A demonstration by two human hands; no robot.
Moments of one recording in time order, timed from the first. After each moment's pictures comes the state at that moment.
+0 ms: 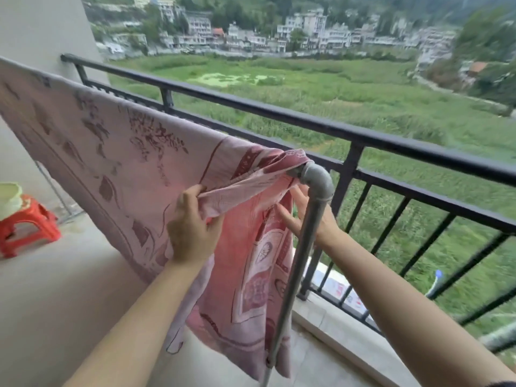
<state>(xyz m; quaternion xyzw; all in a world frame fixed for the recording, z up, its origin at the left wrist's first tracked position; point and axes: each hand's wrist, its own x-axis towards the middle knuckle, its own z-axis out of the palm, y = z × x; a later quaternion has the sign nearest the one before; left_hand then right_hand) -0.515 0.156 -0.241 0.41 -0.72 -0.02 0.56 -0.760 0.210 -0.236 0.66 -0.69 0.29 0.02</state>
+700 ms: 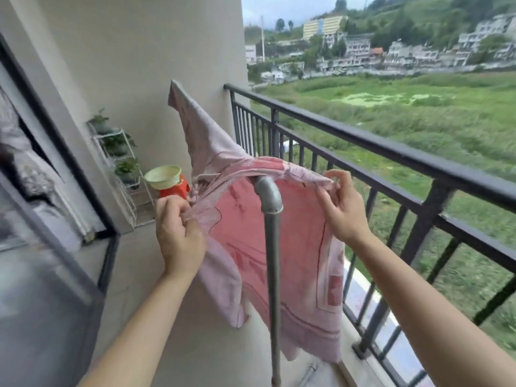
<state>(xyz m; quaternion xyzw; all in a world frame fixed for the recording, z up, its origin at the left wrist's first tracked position) -0.566 0.277 -0.192 0.55 -0.53 0.09 0.64 -0.851 0.179 -0.199 0.69 -0.47 0.54 -0.14</state>
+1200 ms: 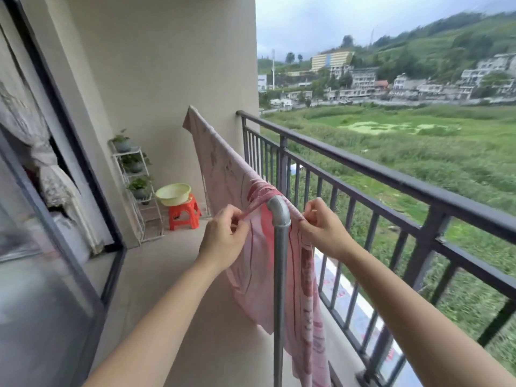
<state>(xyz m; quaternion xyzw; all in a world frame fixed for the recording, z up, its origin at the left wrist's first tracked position) -0.593 0.281 -0.164 0.58 -0.64 -0.08 0.50 -0.822 0.212 -0.170 0.75 -0.43 0.41 -0.29</state>
